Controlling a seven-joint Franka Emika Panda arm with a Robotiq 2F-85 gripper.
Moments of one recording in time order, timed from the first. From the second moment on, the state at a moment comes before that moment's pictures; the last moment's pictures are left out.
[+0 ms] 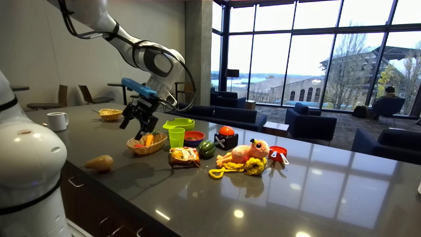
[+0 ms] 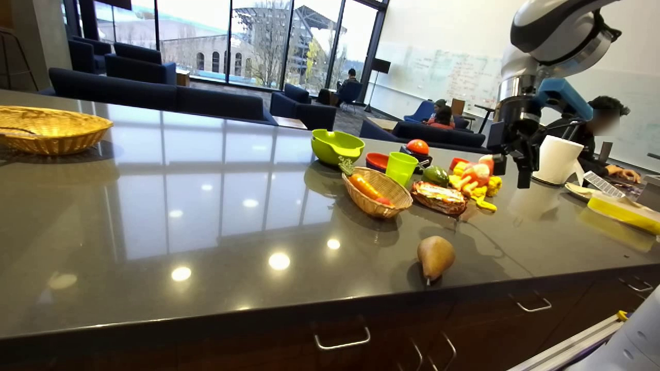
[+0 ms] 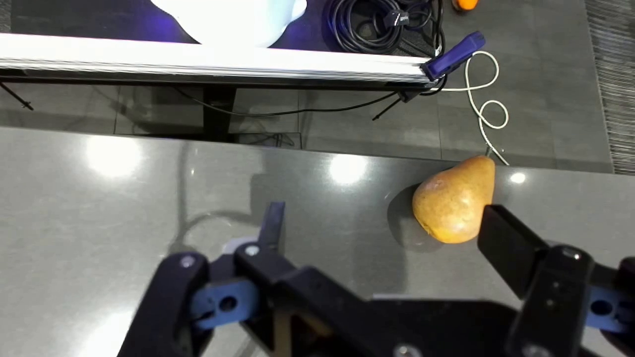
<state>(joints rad) -0.07 -0.33 -0.06 -2.42 0.22 1.55 -0.13</state>
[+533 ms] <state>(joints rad) -0.04 -0.33 -0.05 -2.47 0.24 1.59 -0.13</state>
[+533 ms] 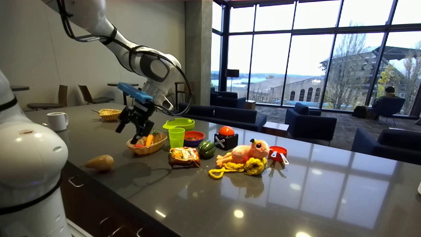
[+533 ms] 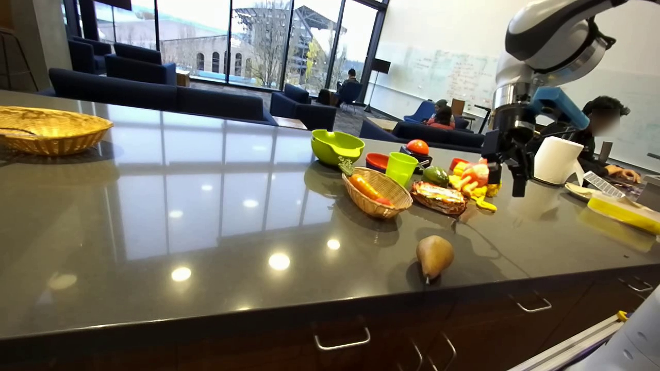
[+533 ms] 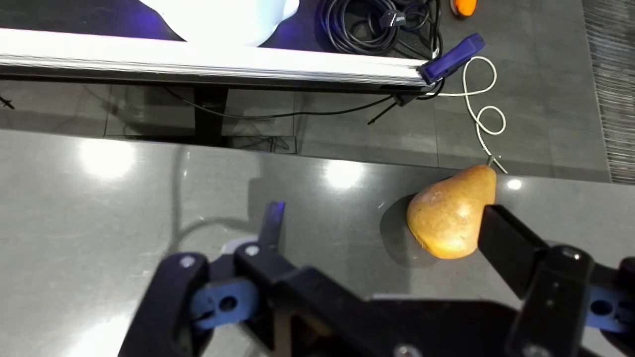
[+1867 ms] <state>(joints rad) 0.18 -0.37 0.16 -2.73 0.58 1.91 0.11</state>
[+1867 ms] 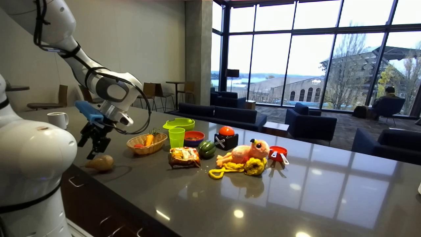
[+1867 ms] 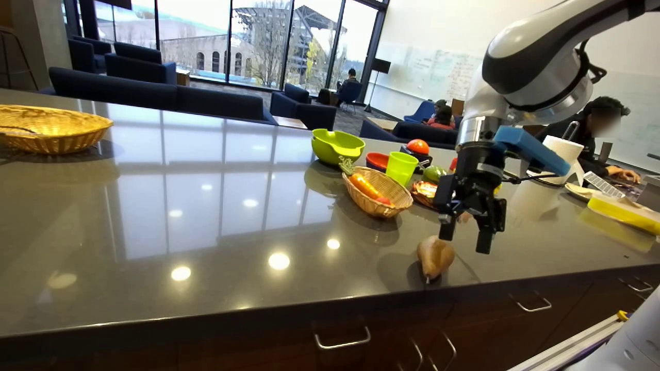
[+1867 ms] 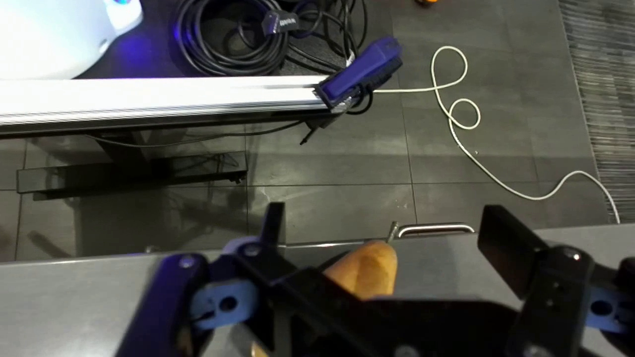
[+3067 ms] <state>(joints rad) 0.22 -0.27 0.30 -2.77 0.40 2.34 0.79</state>
